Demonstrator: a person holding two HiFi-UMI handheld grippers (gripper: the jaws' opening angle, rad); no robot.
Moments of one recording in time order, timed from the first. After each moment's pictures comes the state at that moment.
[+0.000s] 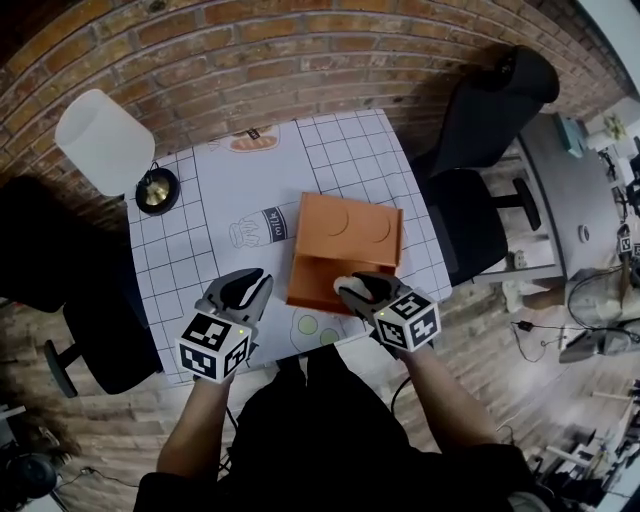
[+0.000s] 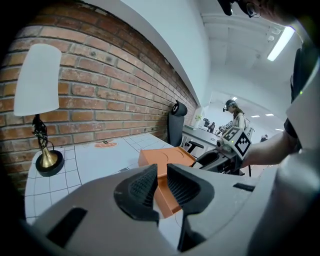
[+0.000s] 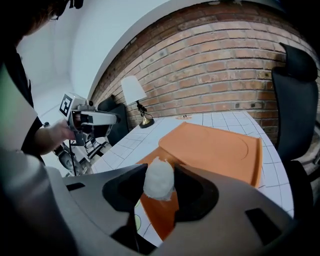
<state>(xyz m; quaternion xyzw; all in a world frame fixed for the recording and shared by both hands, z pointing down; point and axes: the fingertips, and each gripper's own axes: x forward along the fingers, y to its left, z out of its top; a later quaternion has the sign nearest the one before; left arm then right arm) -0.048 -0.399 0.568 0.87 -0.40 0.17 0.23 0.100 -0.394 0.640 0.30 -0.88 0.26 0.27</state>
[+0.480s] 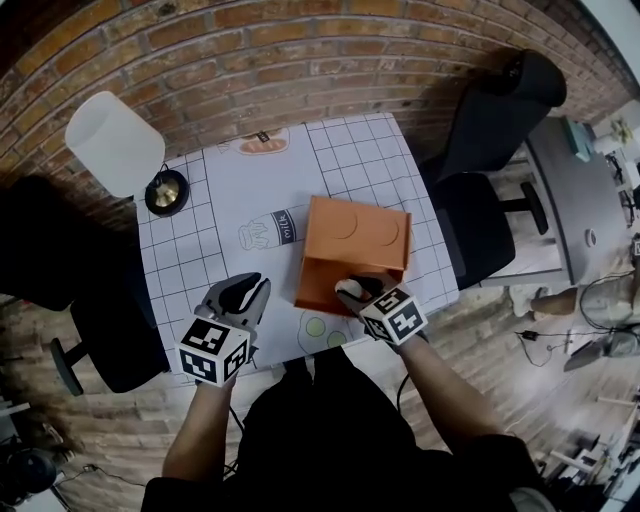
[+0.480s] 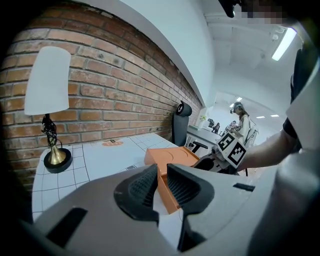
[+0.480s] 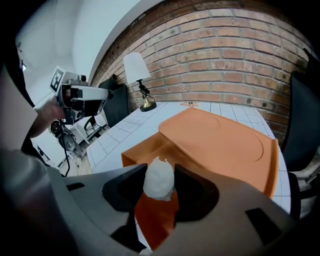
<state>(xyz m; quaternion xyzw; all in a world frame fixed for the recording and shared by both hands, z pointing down) -0.068 -0.396 0.567 0.86 -0.43 0.17 0.23 0.084 -0.395 0.681 0.26 -0.86 0.23 0.37</state>
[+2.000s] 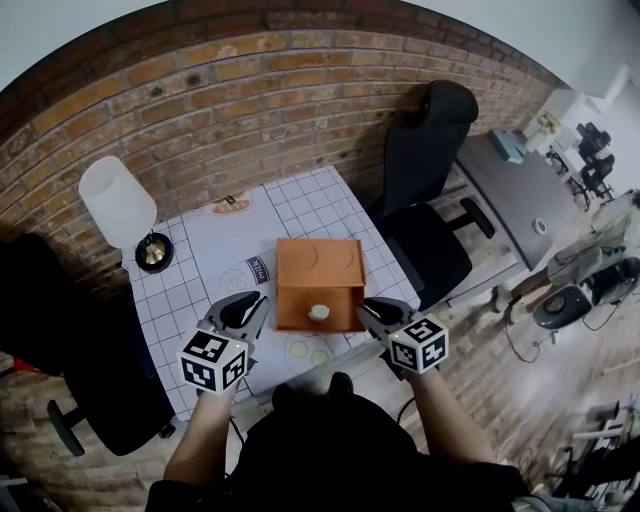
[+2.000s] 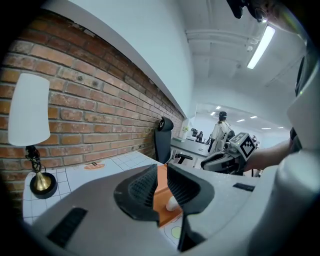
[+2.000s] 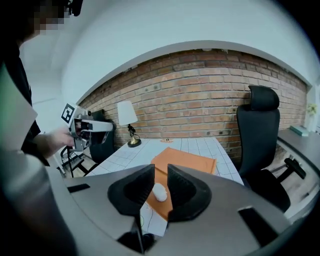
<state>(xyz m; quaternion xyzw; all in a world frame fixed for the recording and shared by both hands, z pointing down) -0.040 -0.372 0.486 0.91 -0.36 0.11 0.17 0.154 -0.347 0.534 0.44 -0.86 0.19 0.21</state>
